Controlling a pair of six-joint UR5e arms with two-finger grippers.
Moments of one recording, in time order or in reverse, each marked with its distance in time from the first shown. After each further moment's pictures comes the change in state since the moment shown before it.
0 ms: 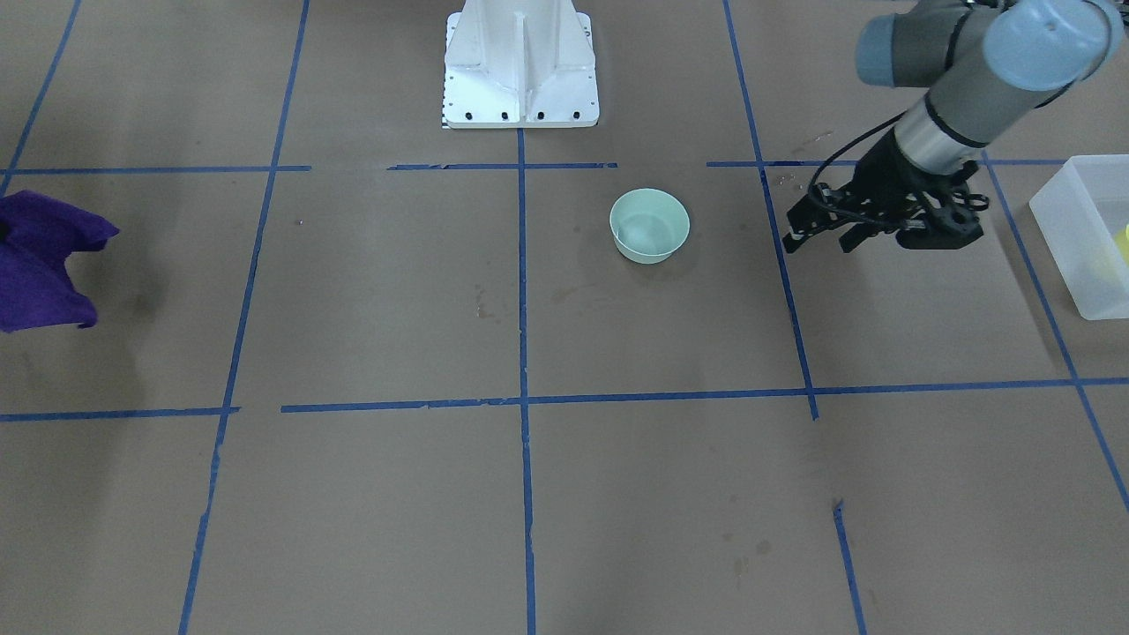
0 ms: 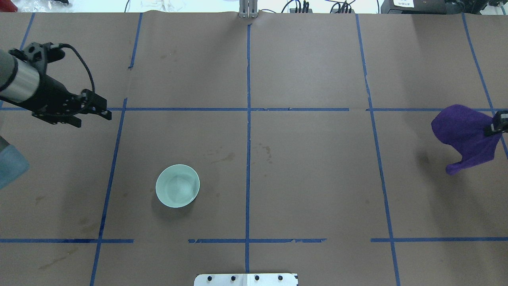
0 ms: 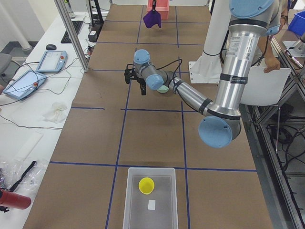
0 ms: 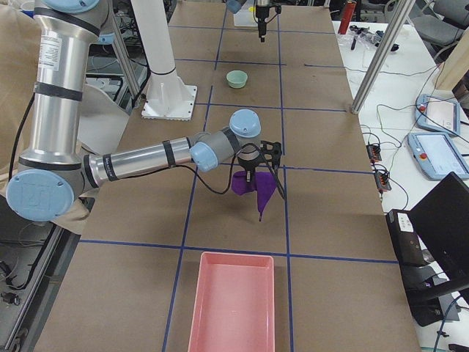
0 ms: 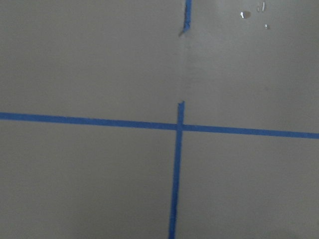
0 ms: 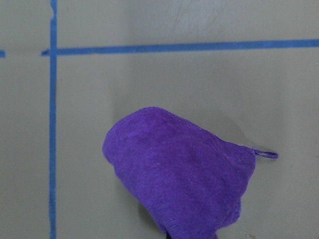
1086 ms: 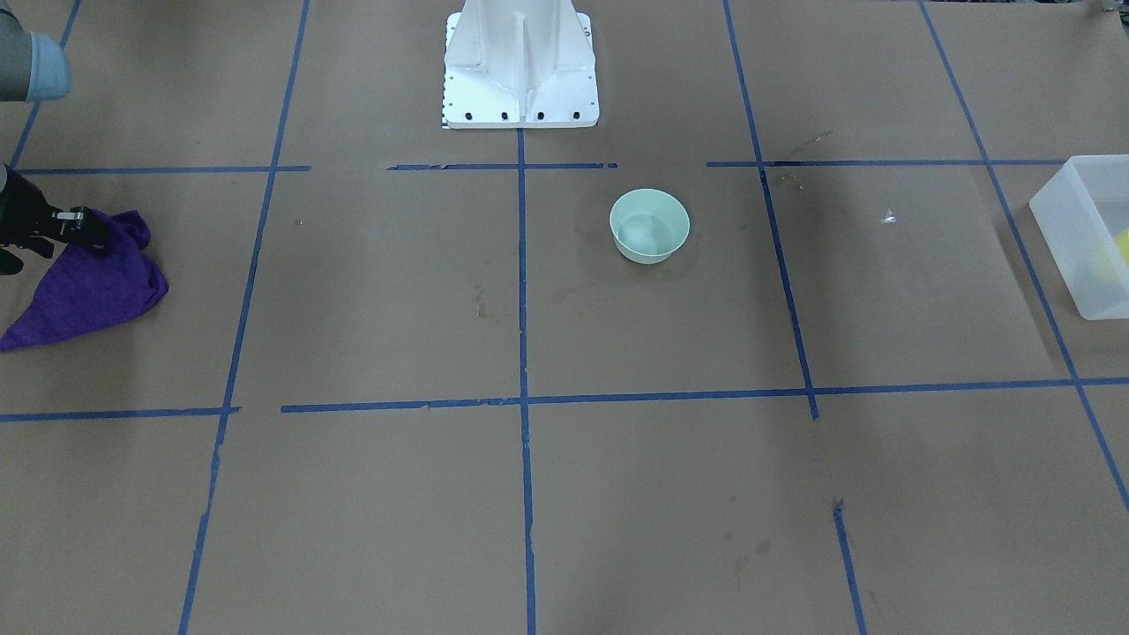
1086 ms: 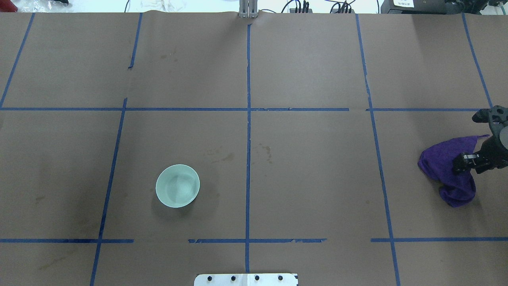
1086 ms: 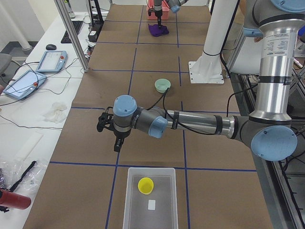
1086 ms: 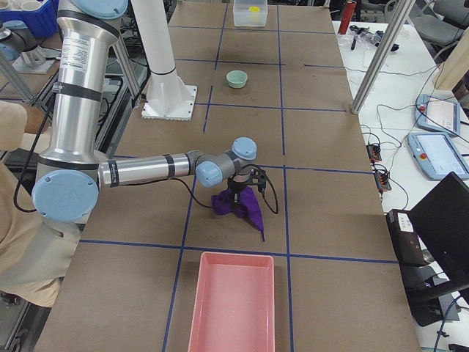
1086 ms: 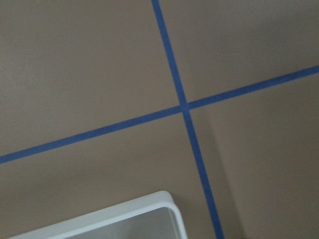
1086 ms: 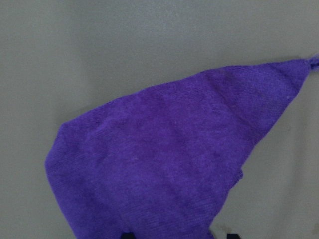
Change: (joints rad) left arm -0.601 0.185 0.244 0.006 -0.119 0.930; right arm -0.353 -0.001 -0.190 0.016 -0.185 0.014
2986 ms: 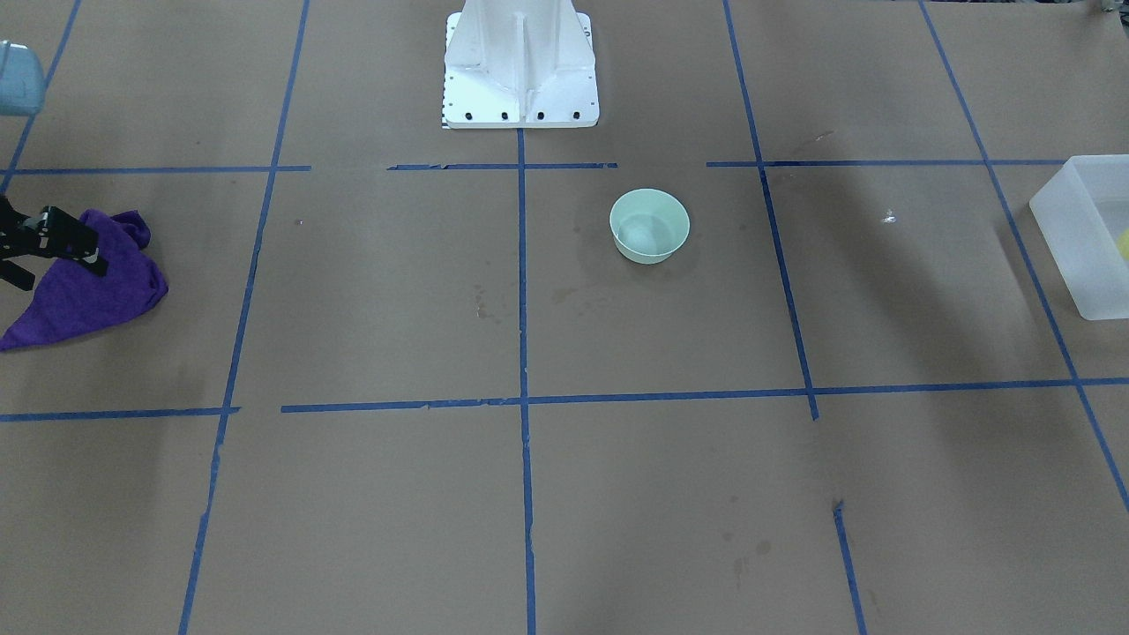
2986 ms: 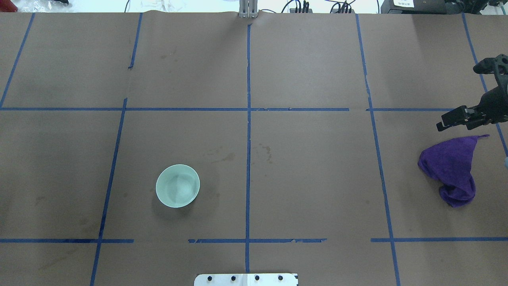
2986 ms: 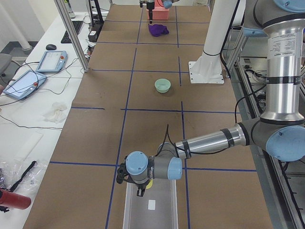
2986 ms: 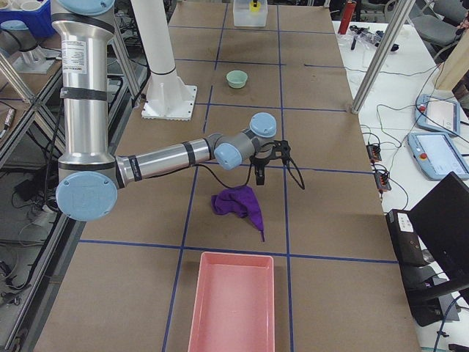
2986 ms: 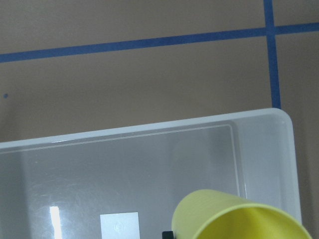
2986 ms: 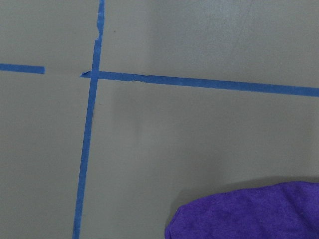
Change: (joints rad) left arm -0.055 0.103 0.366 -0.049 0.008 0.369; right arm 0.138 0.151 0.032 0.000 0.117 -0.074
